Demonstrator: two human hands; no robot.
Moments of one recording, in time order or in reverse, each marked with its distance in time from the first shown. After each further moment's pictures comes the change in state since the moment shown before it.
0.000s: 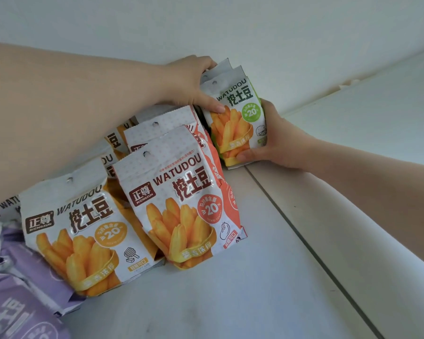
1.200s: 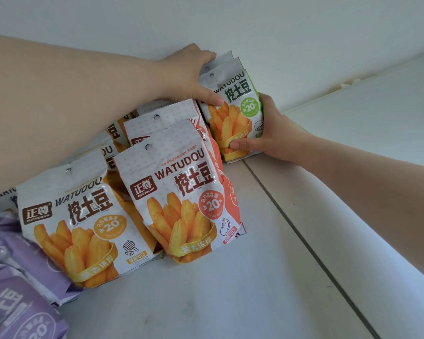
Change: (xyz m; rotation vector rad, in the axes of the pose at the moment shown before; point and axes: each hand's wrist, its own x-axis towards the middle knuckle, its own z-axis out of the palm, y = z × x) left_hand -0.003 -0.006 0.002 0.106 0.029 0.004; right_hand 0.008 -0.005 0.004 -0.011 0.017 0.020
